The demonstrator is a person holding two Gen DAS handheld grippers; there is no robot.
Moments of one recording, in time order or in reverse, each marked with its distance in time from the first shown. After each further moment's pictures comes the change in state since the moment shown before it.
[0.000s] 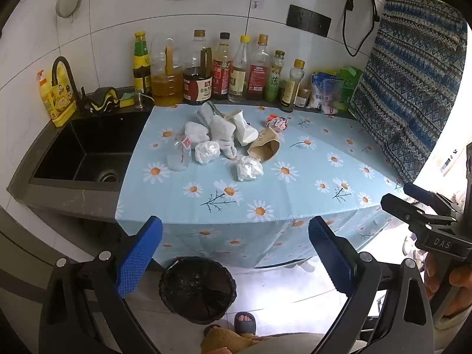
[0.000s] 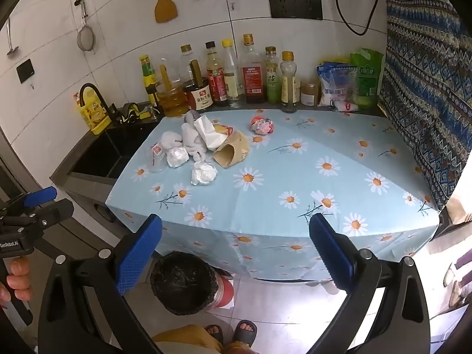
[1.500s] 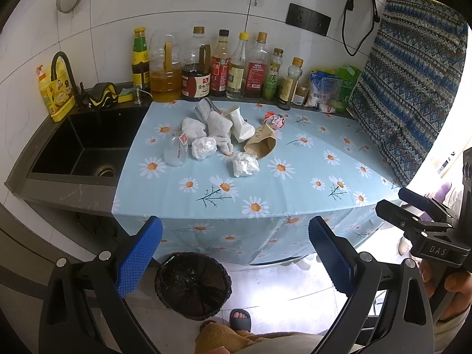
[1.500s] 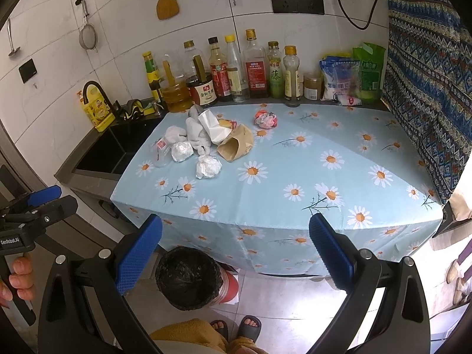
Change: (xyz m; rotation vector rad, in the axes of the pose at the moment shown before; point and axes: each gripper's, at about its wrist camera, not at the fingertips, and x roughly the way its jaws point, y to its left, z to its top) left arm -0.004 -0.001 -0.005 -0.014 0.017 -0.015; right arm -0.003 0.005 -0.002 0.028 0.034 0.040
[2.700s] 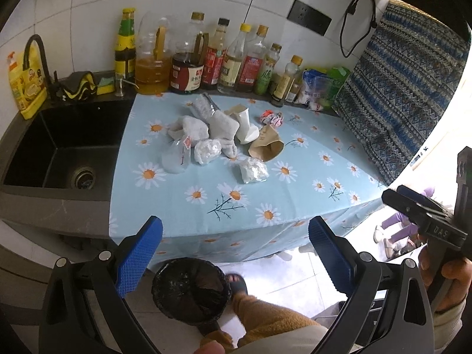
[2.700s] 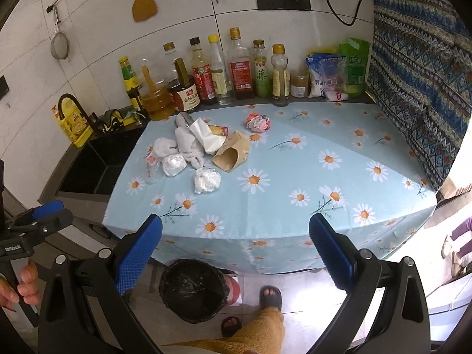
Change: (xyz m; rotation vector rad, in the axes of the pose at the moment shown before) left arm 0.044 0.085 0.040 -0.002 0.079 -0.187; right arm 0.030 0.031 0.031 0.101 0.010 -0.104
